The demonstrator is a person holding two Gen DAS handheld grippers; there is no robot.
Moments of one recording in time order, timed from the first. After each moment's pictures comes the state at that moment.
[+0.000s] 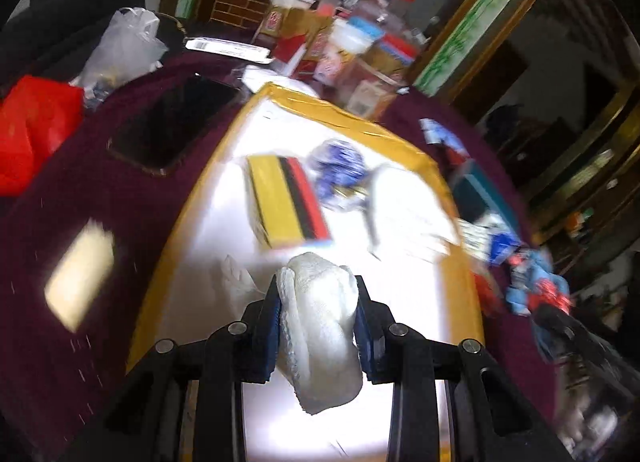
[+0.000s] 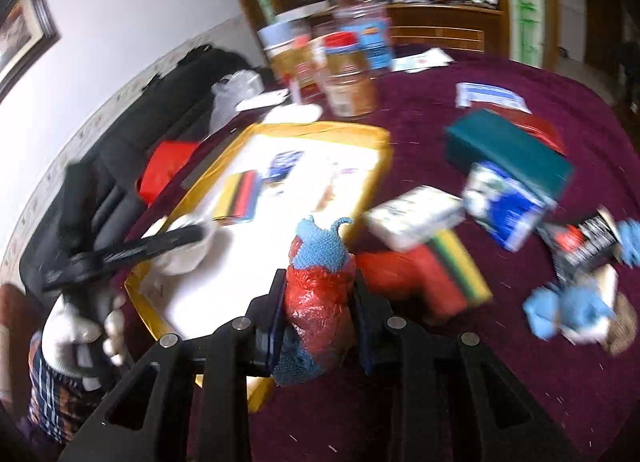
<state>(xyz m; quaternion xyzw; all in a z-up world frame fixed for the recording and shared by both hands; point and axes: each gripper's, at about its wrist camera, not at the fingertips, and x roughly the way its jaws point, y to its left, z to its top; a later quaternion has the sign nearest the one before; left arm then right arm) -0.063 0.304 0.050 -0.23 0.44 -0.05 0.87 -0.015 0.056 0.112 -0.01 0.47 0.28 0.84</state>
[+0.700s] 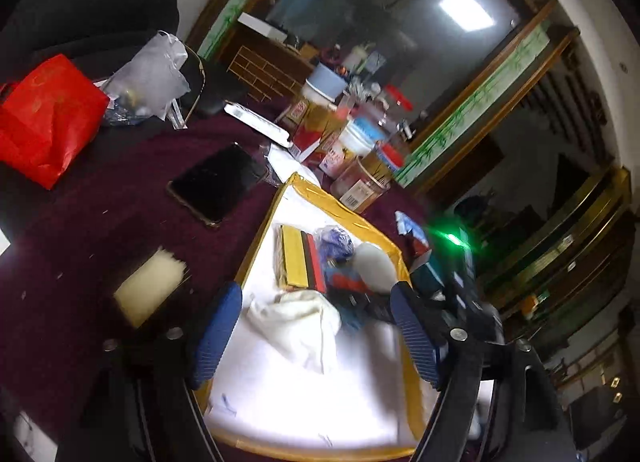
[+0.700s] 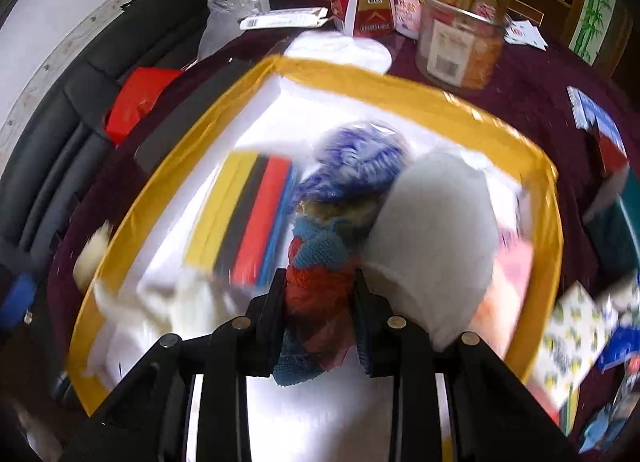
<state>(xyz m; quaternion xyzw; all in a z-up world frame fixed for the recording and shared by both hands) -0.111 0.372 0.082 -0.33 0.31 -0.04 0.89 0.084 0.214 0.034 -0.11 0.56 0.26 0.78</state>
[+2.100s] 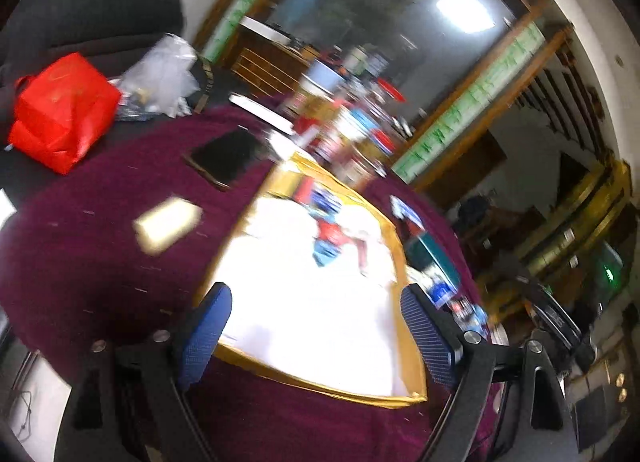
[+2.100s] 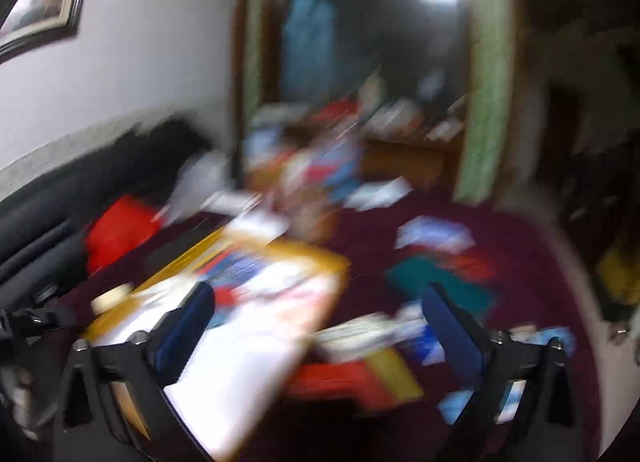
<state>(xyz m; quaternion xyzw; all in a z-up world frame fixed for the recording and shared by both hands) -0.178 0.356 0.077 -0.33 0.30 -0.02 0.89 -0.065 0.031 0.170 -0.07 0.22 0.17 0.96</state>
